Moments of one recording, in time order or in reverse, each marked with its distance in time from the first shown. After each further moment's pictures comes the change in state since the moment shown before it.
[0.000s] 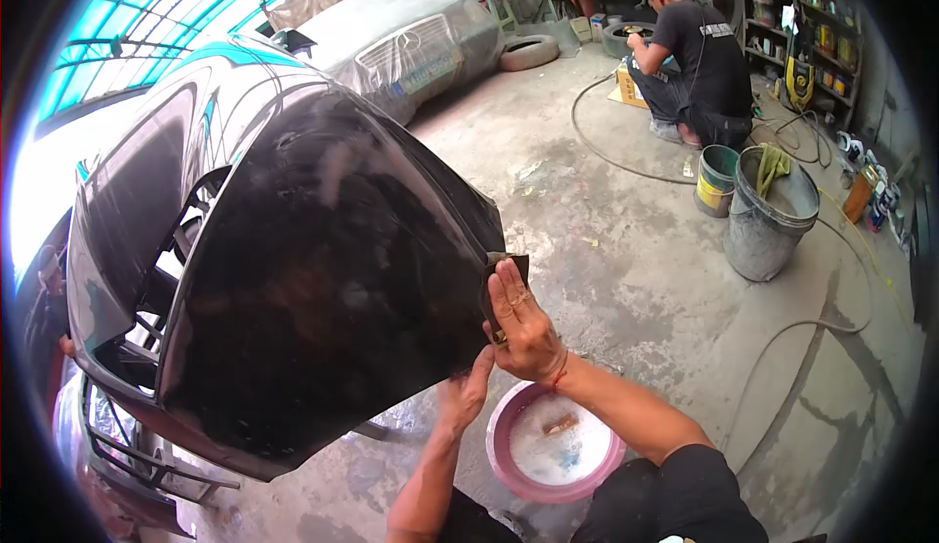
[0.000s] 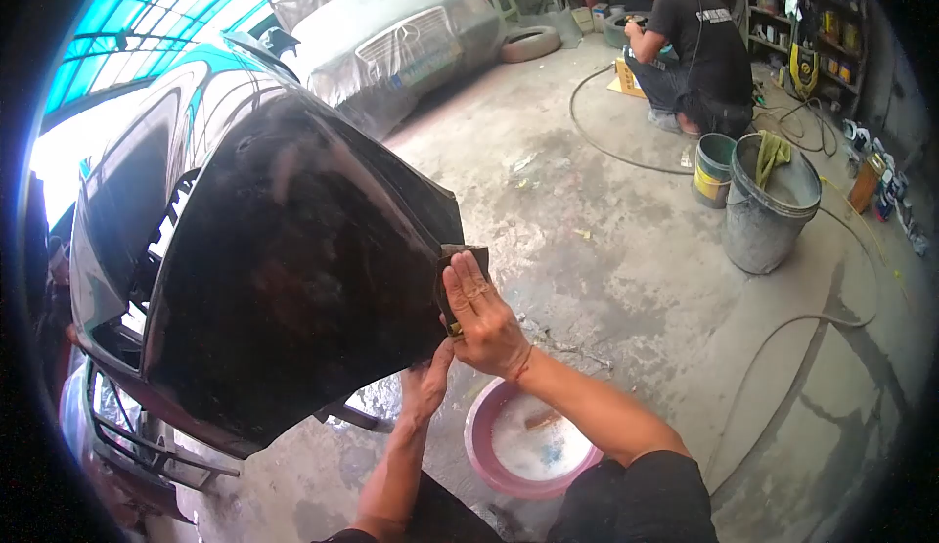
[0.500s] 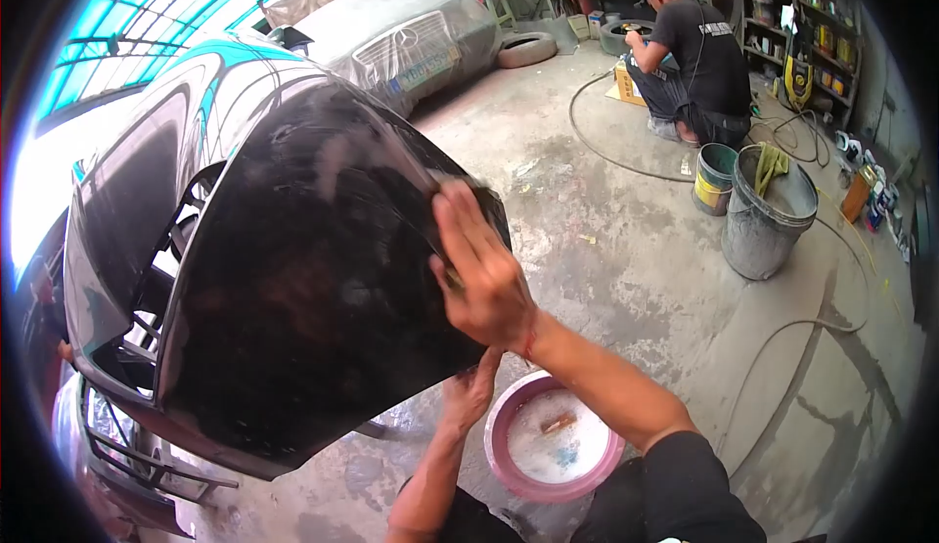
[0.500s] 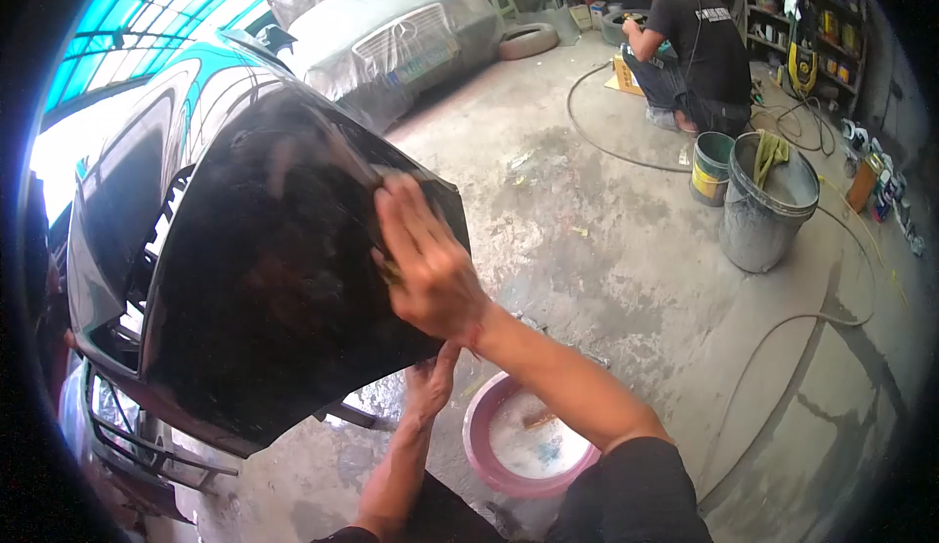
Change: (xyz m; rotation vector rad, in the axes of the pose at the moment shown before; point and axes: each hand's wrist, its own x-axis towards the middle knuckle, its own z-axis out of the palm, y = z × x) left_hand -0.003 -0.002 0.008 -0.054 -0.007 0.031; right_hand 0.101 -0.025 -0.002 0.035 0.178 -0.054
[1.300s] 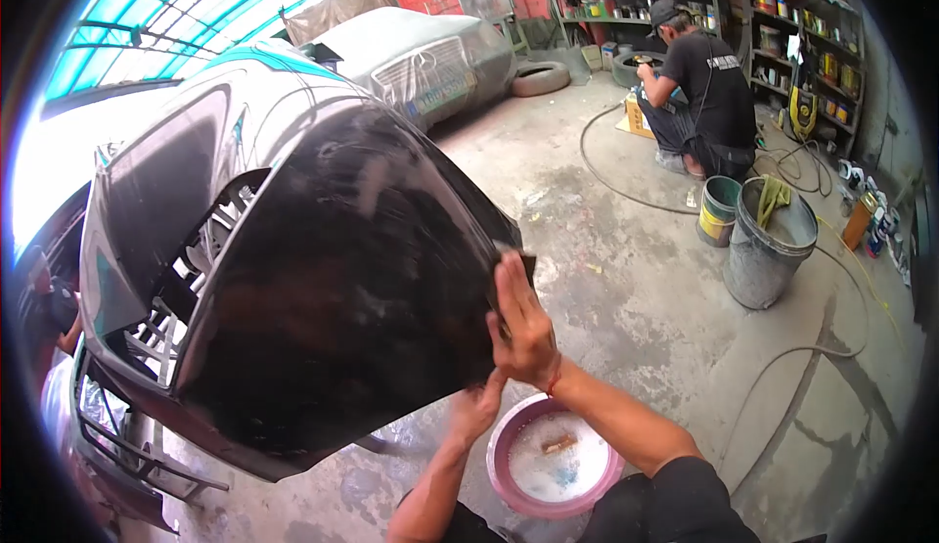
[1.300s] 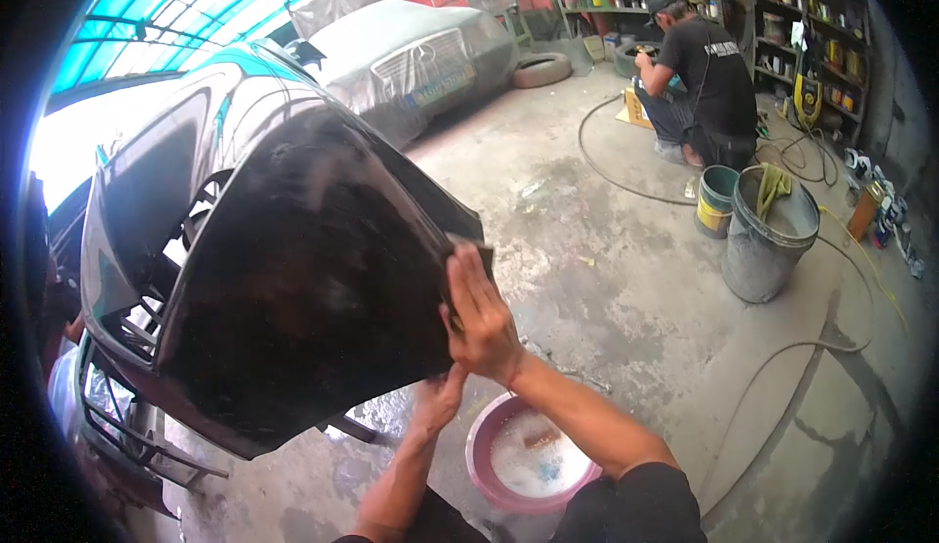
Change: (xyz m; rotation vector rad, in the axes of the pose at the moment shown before) left_hand -0.001 -0.010 -0.012 0.202 -0.037 0.050; right_hand -0.061 0.012 -0.006 0.003 -0.054 0.039
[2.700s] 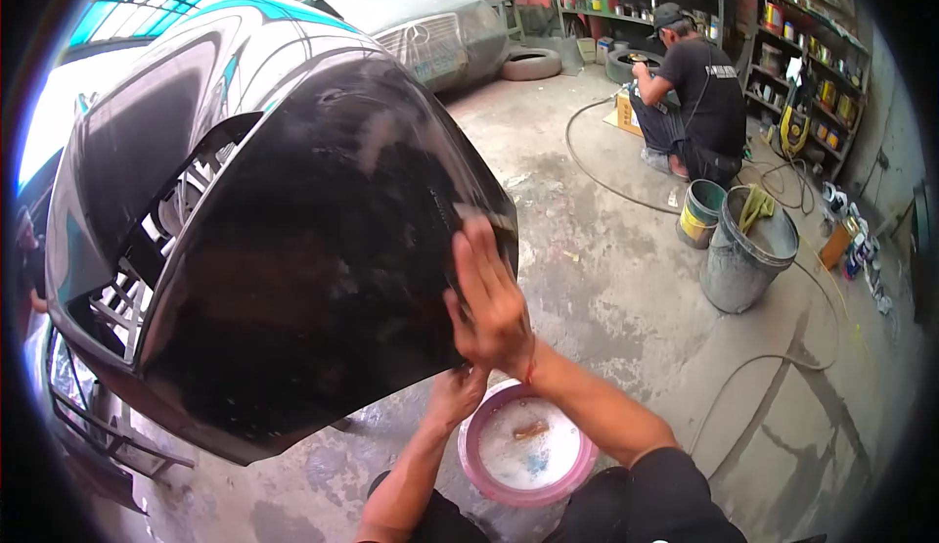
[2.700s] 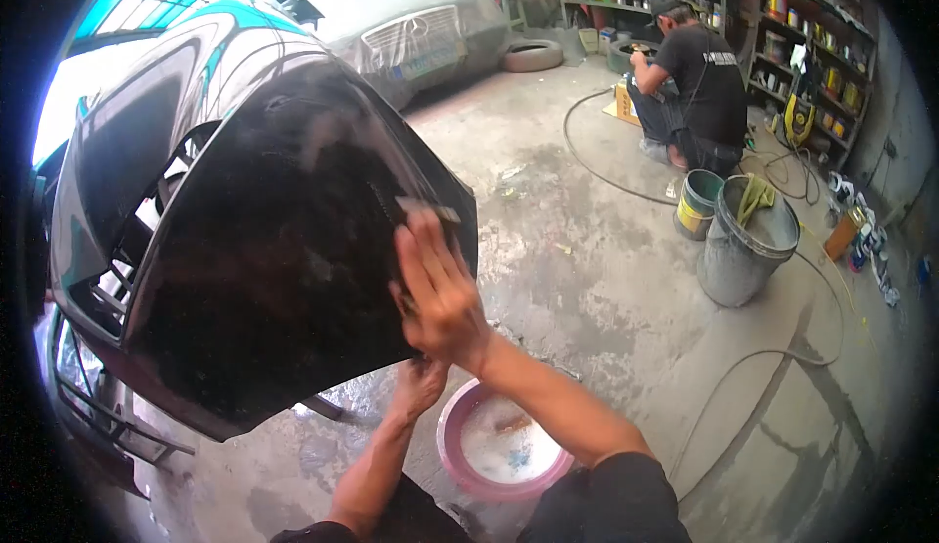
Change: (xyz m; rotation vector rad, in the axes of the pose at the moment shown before) left_hand -0.004 -0.006 0.004 -0.198 -0.004 -0.086; right_hand 0.026 -0.028 0.005 -0.036 -0.057 -0.086
